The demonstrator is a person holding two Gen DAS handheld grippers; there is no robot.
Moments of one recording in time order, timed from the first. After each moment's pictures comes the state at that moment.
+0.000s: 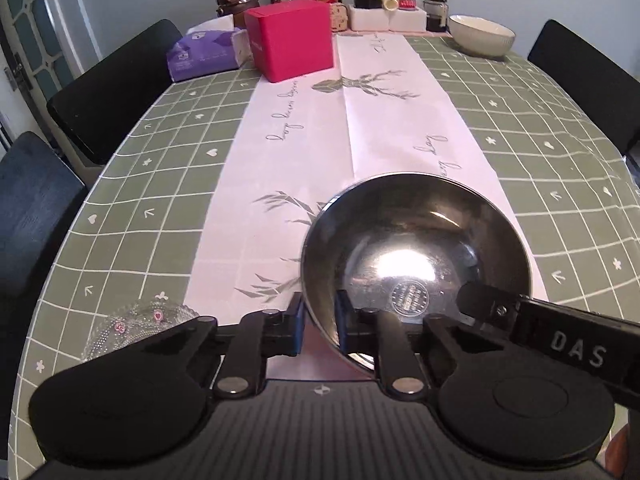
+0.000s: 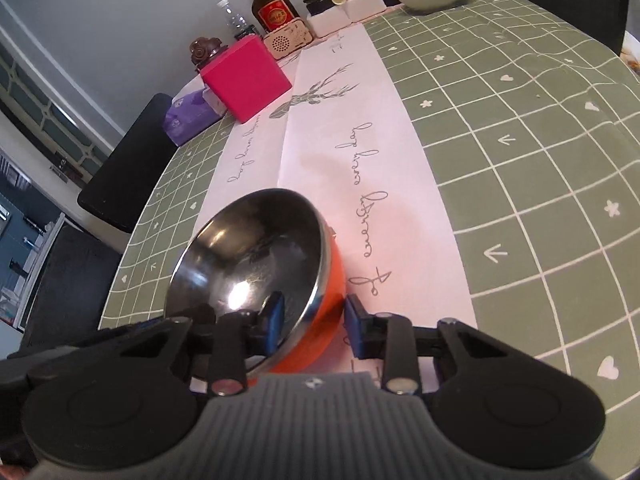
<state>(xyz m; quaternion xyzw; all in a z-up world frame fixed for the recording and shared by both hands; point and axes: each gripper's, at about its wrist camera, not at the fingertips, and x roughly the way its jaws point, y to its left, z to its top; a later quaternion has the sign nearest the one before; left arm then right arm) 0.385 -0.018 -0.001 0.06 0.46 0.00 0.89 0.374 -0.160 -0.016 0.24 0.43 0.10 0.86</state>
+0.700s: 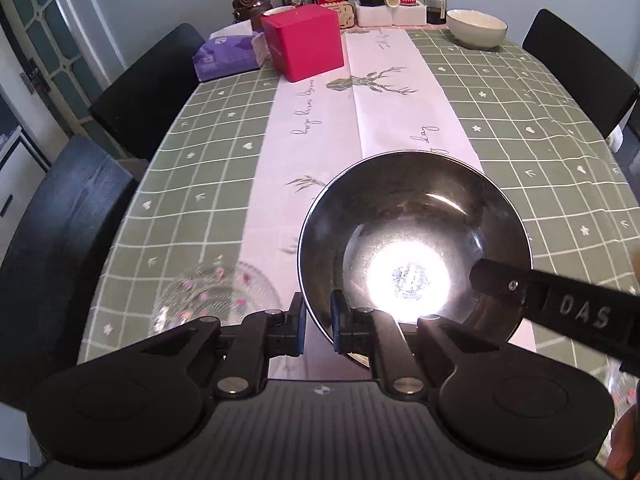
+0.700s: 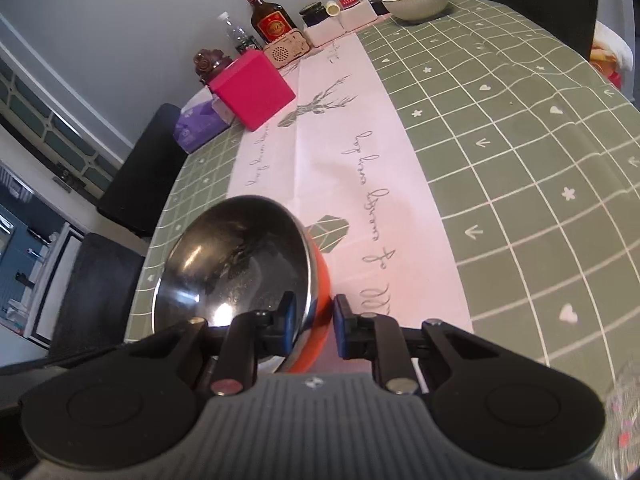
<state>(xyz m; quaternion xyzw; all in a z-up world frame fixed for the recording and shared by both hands) 0.323 -0.015 0.071 0.08 0.48 0.02 0.87 0.319 -0.165 0.046 0.28 0.44 0.09 0.85</state>
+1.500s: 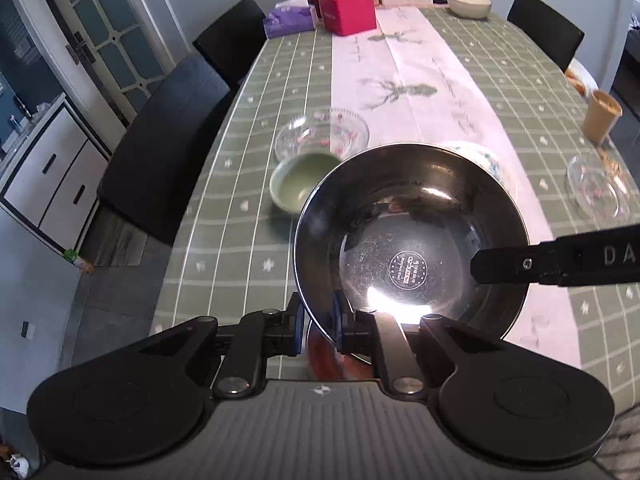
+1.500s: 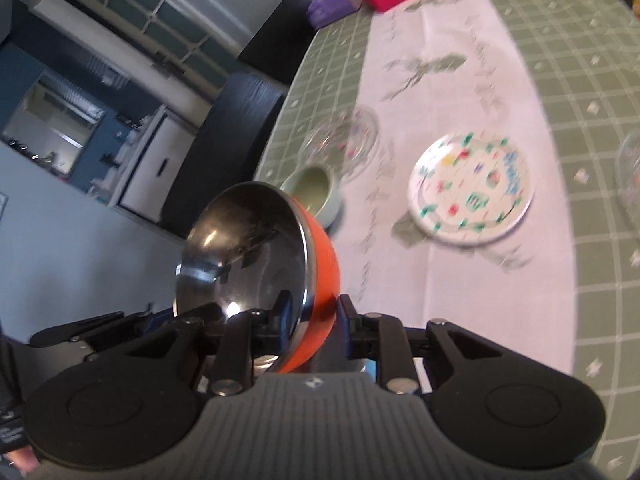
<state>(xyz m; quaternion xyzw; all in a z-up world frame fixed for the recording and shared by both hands) 0.064 0.084 0.118 0.09 0.50 0.03 0.86 0.087 -0.096 0.098 0.24 0.53 0.26 0.77</state>
